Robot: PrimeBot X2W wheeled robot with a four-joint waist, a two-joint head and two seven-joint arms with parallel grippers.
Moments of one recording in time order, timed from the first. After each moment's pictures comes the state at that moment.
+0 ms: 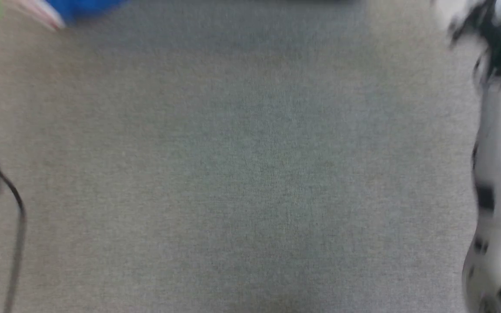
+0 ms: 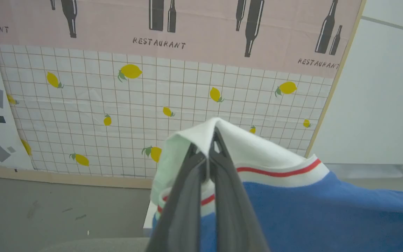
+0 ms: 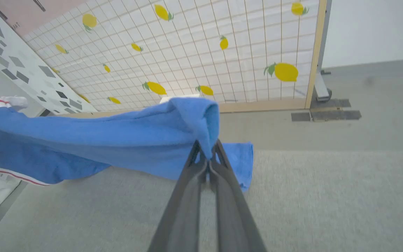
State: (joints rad) left arm -1.05 0.52 -0.18 0.41 -0.66 -0.10 -0.08; right arm -1.03 -0.05 -0.12 0.34 0.36 0.13 0.54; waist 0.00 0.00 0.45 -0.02
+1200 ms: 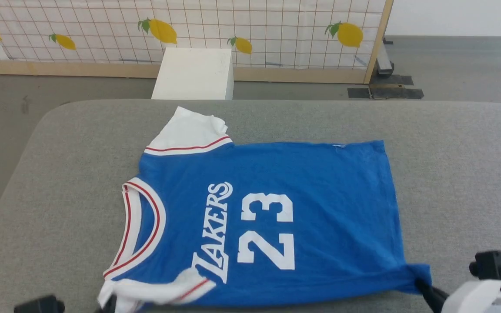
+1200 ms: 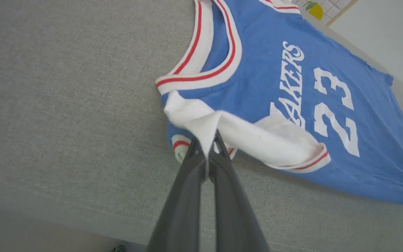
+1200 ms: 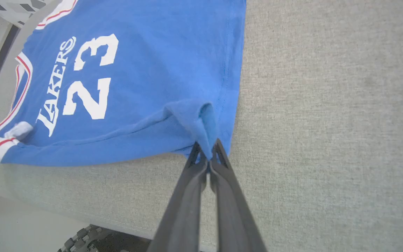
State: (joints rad) left arm 0.36 0.45 -0.21 -0.23 -0.87 0.26 0.14; right arm 0.24 -0.08 -0.14 -0.18 0.44 0.13 0.69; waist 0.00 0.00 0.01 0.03
